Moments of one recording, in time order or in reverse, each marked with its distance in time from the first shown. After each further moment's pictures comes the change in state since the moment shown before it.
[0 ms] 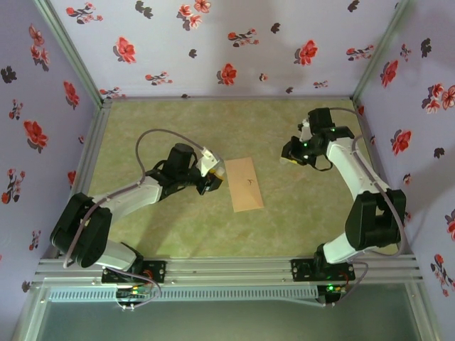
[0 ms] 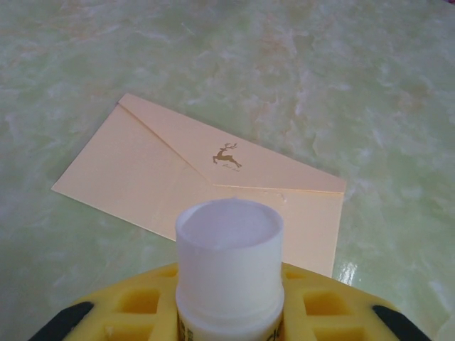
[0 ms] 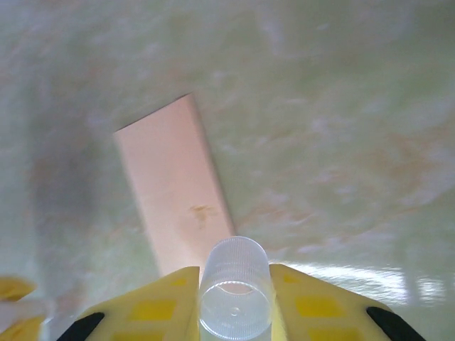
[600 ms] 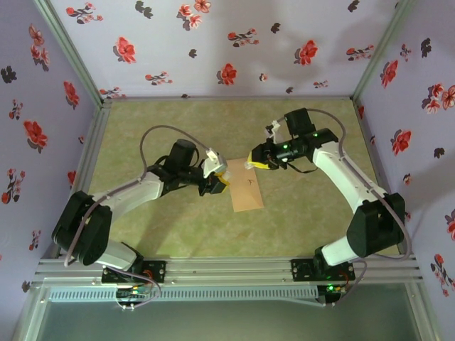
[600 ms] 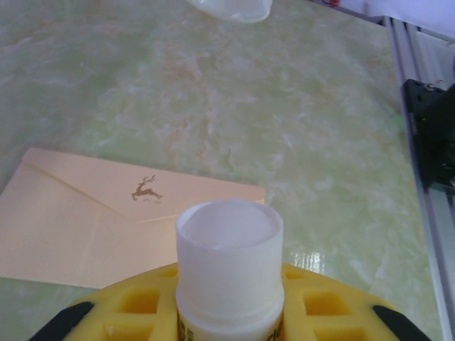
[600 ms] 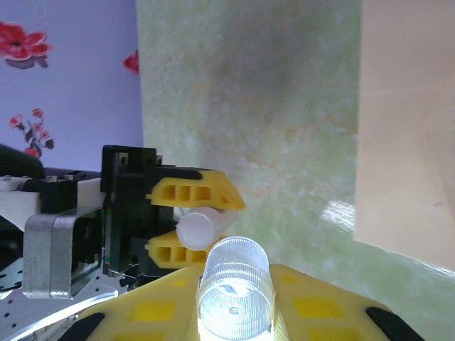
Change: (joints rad) left arm -0.002 0.024 0.079 -0.092 0.238 0.146; right arm 0.217 -0.032 0.009 0.077 -0.388 0.115
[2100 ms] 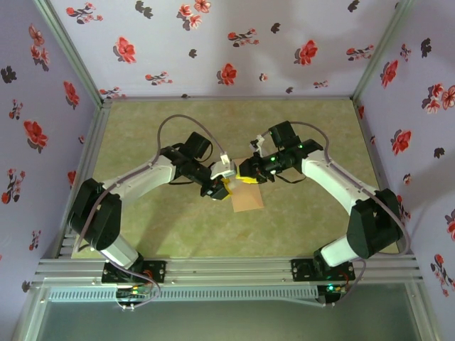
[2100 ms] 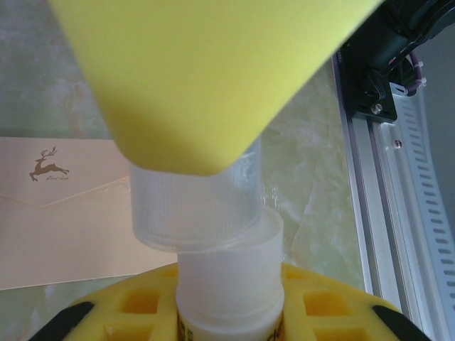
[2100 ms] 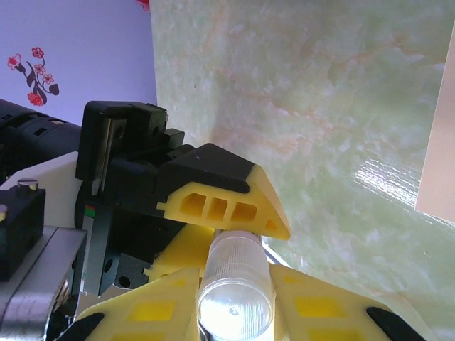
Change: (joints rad) left arm -0.052 0.138 0.281 -0.521 0.051 0.262; right arm 0.119 0.004 -0.126 0.119 -0.072 0.068
